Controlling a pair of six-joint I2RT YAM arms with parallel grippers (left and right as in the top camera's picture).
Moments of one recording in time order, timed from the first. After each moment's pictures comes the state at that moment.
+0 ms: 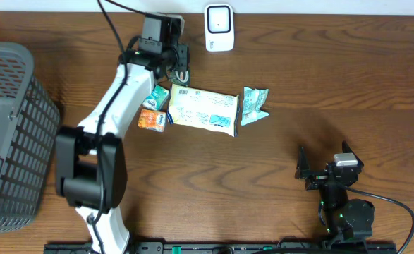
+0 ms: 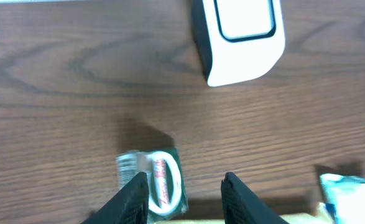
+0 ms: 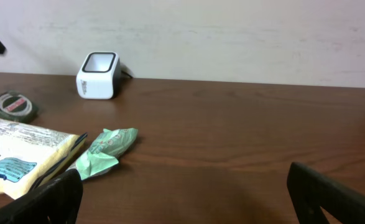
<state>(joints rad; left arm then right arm) -0.24 1.95 1.57 -0.43 0.12 -0.14 0.08 0.01 0.01 -0.07 0.00 -0.01</state>
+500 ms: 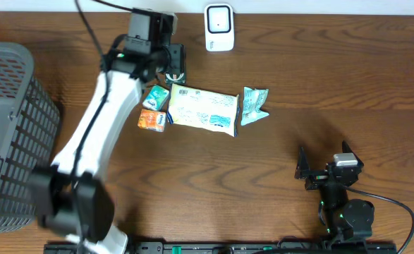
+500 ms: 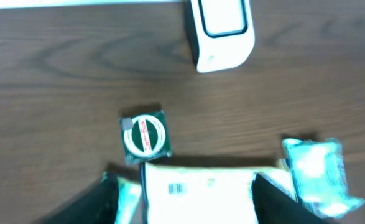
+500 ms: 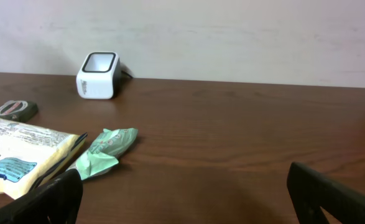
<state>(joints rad) -0.24 1.72 1.57 -0.66 0.12 -0.13 0.08 0.01 0.01 -0.07 0.00 -0.01</state>
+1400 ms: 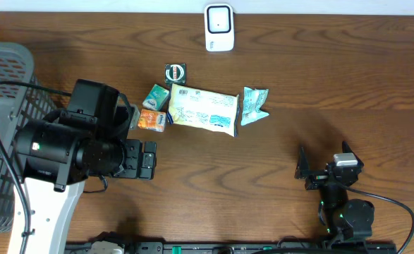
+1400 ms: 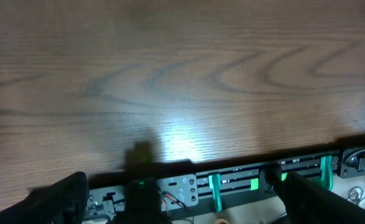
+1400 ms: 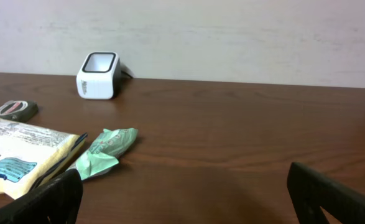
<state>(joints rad) -0.24 1.22 1.56 -1.70 0.12 -0.15 0.08 0.01 0.01 -0.07 0.00 -0.01</state>
